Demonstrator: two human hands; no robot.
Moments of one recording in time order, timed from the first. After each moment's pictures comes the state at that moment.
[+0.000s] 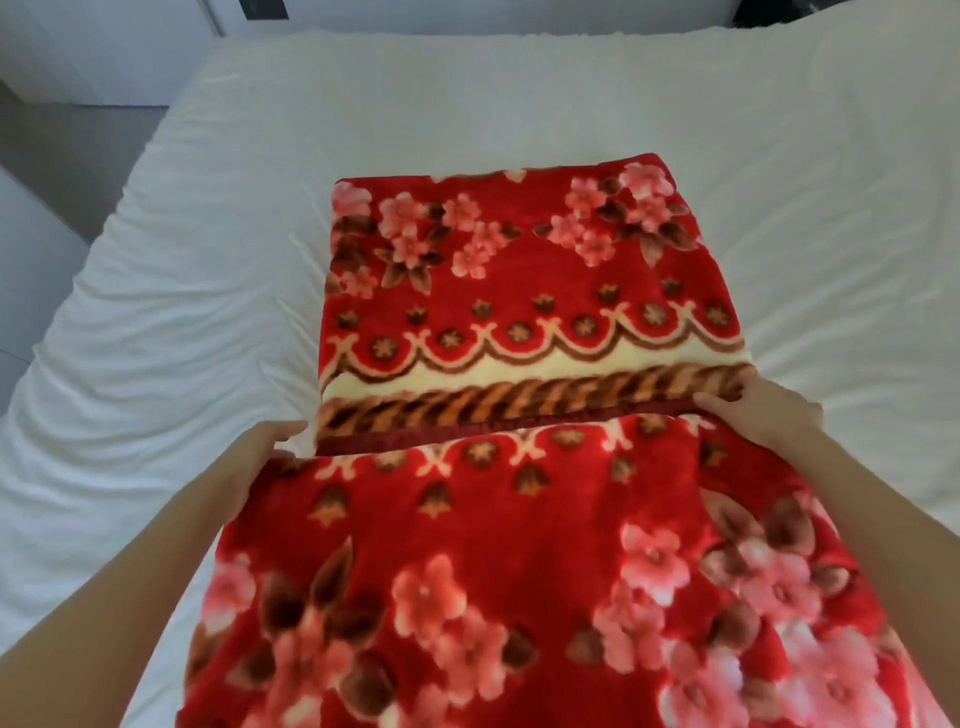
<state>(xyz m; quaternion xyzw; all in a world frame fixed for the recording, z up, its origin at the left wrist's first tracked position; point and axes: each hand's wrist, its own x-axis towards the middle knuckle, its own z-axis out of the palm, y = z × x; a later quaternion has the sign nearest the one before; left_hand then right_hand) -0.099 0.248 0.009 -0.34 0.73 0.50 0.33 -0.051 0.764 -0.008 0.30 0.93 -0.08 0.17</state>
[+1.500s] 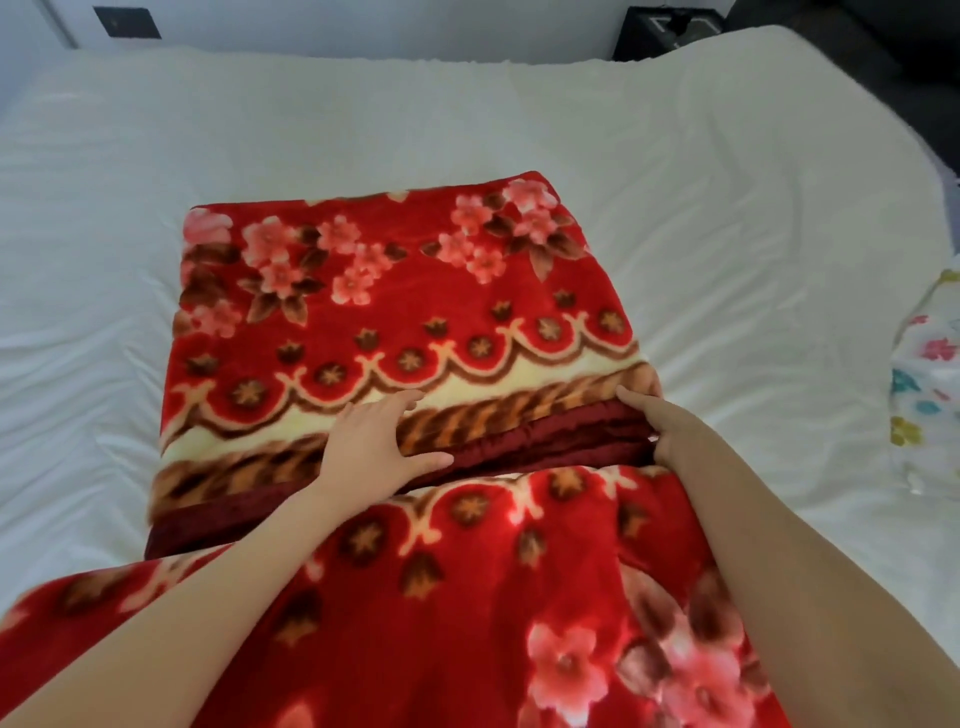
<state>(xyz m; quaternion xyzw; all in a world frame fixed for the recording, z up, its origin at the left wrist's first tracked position) -0.120 0.464 -0.028 0.22 0.93 0.26 0.10 -0.062 0.766 -0.009 0.54 0.53 -0.65 0.07</state>
